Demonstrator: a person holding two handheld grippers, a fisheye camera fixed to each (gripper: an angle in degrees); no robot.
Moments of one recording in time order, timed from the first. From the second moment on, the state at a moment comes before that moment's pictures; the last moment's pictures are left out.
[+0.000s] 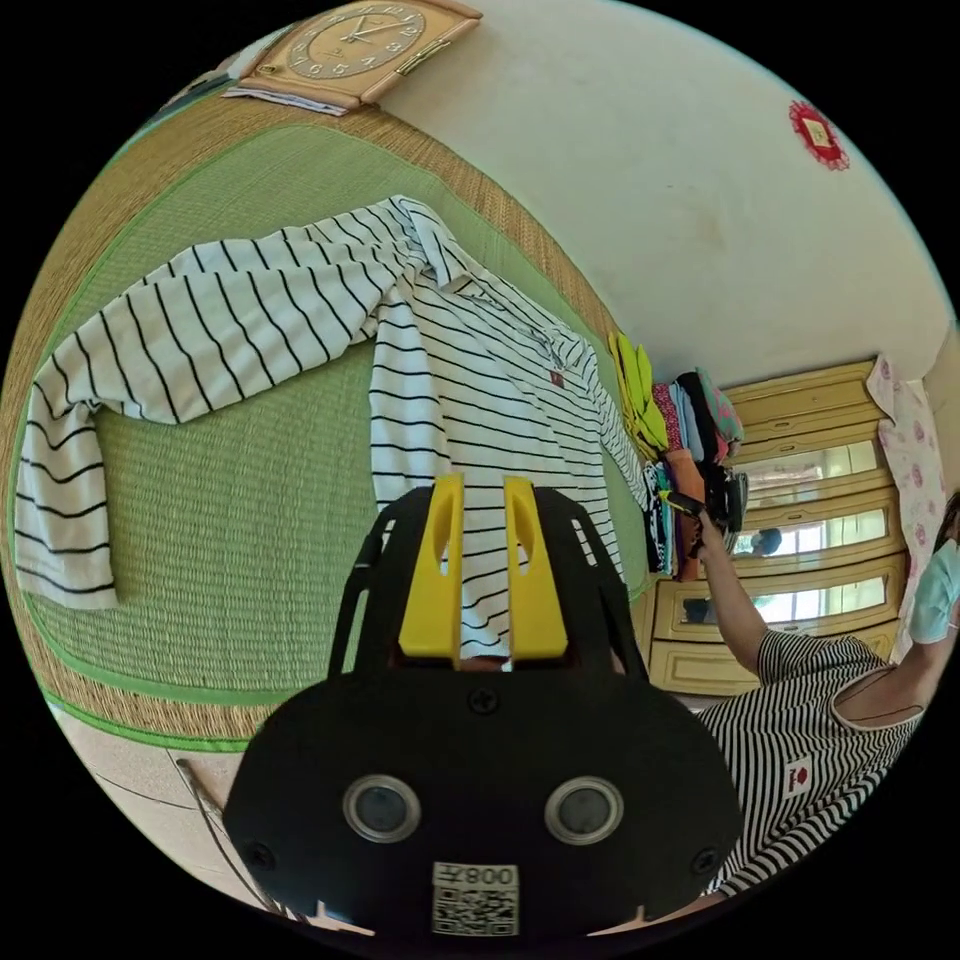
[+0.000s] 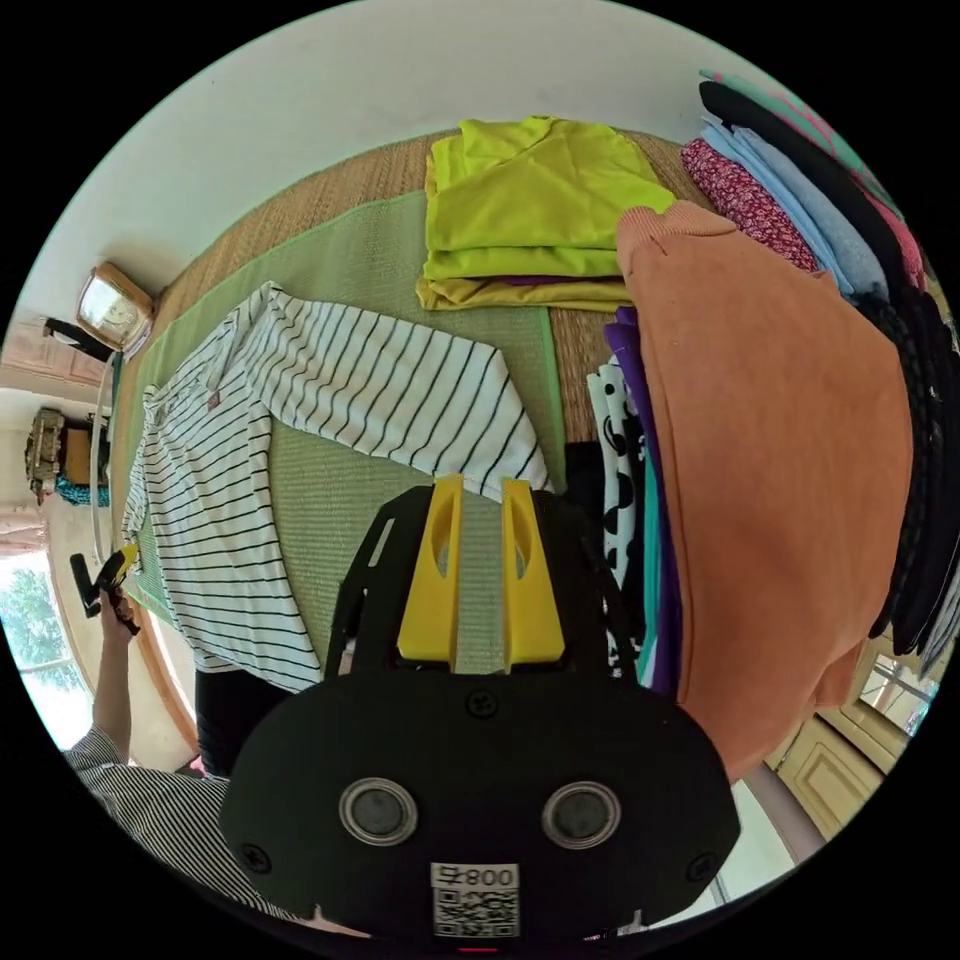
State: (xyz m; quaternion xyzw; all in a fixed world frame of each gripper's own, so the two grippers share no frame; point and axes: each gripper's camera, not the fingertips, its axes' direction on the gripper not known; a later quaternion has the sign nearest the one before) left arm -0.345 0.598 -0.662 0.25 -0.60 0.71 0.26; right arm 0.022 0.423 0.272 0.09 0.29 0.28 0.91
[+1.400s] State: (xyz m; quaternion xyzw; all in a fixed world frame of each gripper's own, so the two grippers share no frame) left arm -0.103 0.573 -0.443 0.21 -0.50 0.79 0.29; right arm 0.122 0.081 0.313 0.16 0.03 0.09 0.98
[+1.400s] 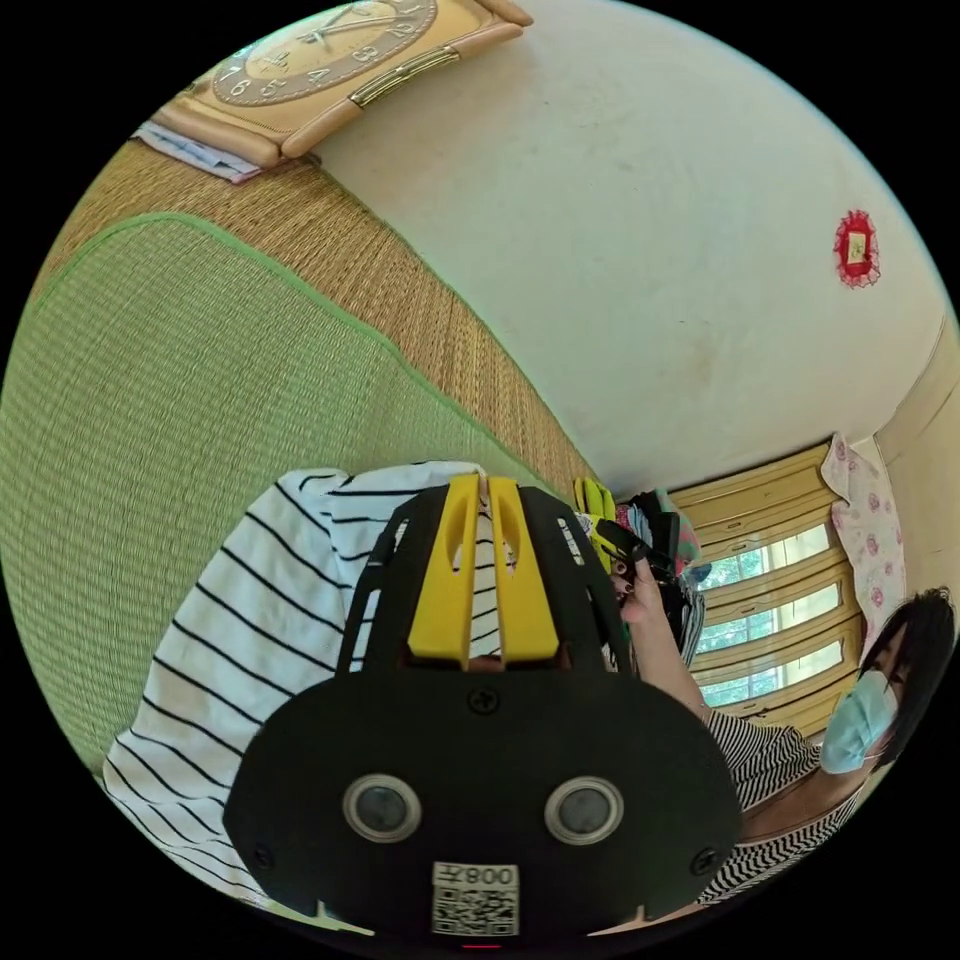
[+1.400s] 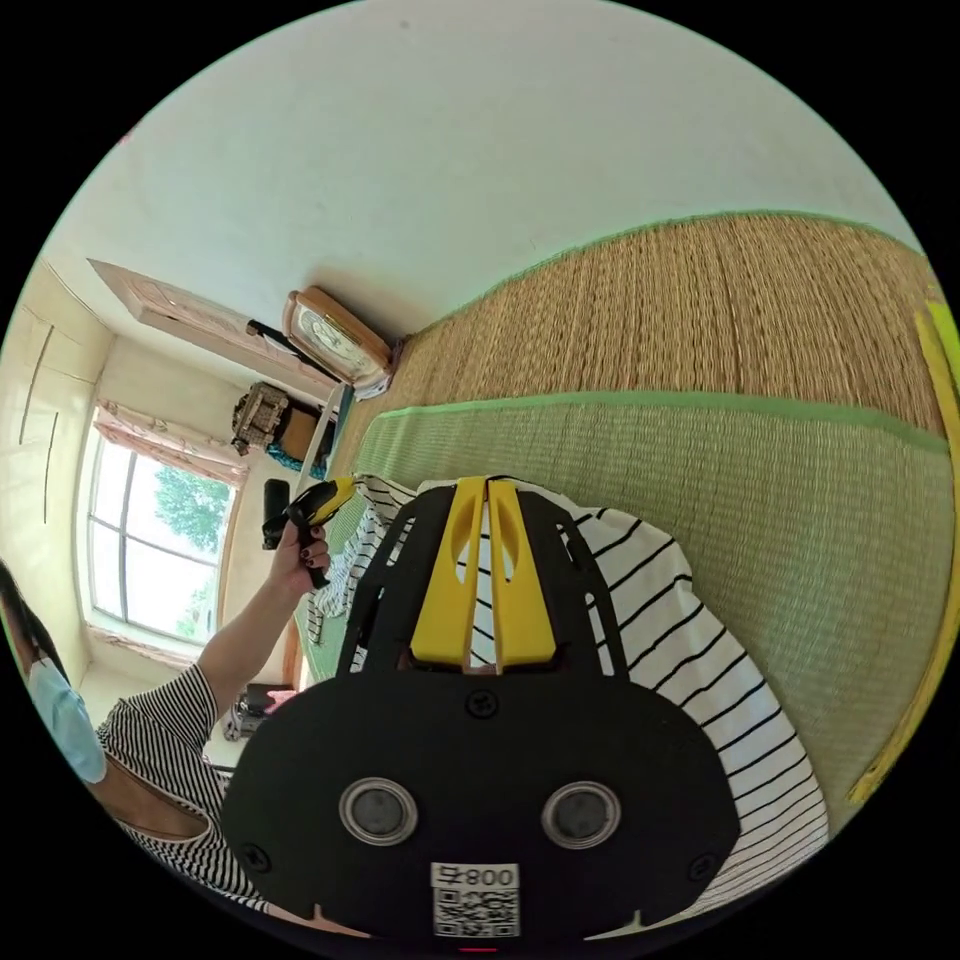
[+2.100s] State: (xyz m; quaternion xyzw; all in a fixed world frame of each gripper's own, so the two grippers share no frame) left arm -0.207 0.441 -0.324 0.13 -0.68 0.72 0.07; right arm 0.118 0.114 0.342 0.14 0.14 0.03 0.98
